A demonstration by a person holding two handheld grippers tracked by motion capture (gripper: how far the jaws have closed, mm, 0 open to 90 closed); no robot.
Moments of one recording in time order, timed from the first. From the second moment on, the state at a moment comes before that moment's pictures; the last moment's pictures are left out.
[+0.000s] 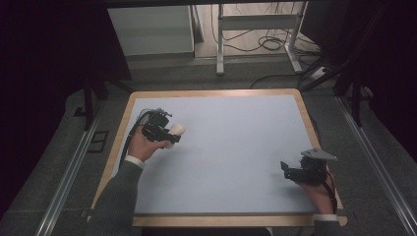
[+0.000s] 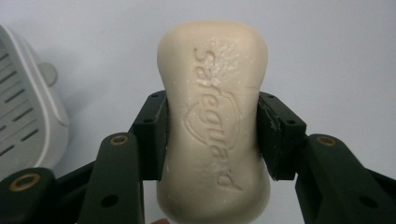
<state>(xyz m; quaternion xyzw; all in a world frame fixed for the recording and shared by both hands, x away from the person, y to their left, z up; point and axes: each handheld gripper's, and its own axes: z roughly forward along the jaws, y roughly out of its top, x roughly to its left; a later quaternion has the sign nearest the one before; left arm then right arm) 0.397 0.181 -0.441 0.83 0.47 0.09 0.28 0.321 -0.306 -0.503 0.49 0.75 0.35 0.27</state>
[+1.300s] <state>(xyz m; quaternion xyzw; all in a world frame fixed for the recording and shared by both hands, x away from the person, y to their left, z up) 0.423 0.232 -0.427 0.79 0.53 0.11 0.28 0.322 -0.307 -0.505 0.50 0.75 0.35 0.27</state>
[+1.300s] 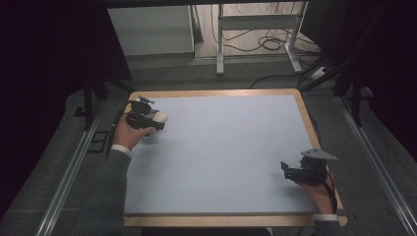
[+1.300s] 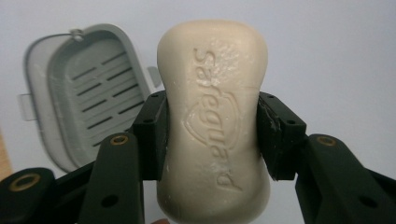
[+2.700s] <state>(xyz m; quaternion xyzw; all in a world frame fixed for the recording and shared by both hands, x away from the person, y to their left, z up) 0.467 0.255 -0.470 0.75 0.60 0.13 0.23 0.324 -0.308 -0.509 0.50 0.75 0.34 0.27</state>
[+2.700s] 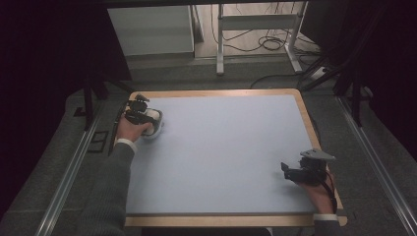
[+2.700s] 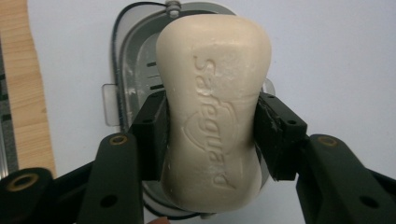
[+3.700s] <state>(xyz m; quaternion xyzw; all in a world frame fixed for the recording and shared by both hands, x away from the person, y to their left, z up) 0.350 0.220 -0.464 0.79 0.46 0.15 0.38 0.321 -0.305 -0.506 0.49 0.75 0.34 0.28</state>
